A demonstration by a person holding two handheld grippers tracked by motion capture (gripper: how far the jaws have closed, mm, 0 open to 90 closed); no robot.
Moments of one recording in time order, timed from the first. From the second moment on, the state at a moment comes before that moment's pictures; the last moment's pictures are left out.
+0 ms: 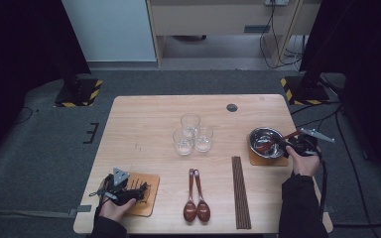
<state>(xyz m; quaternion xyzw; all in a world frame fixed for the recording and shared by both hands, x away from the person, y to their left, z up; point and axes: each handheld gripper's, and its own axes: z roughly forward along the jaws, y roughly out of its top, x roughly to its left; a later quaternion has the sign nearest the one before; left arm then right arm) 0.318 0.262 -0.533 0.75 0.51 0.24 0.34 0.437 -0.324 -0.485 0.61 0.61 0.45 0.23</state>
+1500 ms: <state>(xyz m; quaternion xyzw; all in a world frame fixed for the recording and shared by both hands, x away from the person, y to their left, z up) 0.318 0.262 -0.533 0.75 0.51 0.24 0.34 0.412 -0.335 -0.504 0.62 0.64 0.41 0.20</state>
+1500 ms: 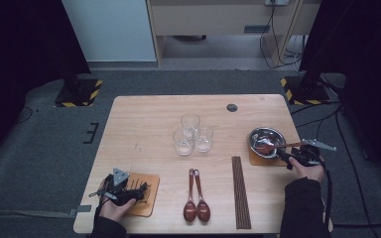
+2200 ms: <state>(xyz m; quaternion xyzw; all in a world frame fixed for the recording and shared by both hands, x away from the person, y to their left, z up) 0.318 0.262 -0.533 0.75 0.51 0.24 0.34 0.398 -0.323 -0.474 0.59 0.65 0.44 0.21</state>
